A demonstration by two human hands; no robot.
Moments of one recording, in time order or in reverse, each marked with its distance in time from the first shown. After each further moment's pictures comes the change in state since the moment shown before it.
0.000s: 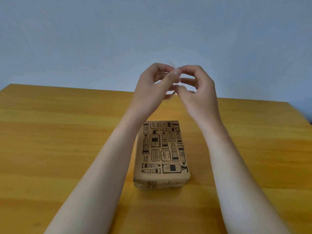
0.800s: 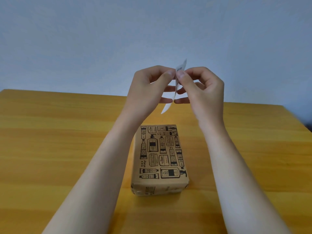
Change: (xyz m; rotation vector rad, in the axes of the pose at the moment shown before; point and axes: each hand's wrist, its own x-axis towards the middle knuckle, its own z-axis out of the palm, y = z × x) left_hand -0.005 0.013 -0.003 0.042 -0.016 0.066; right_hand -0.003 -0.018 -0.008 0.148 0.112 0.049
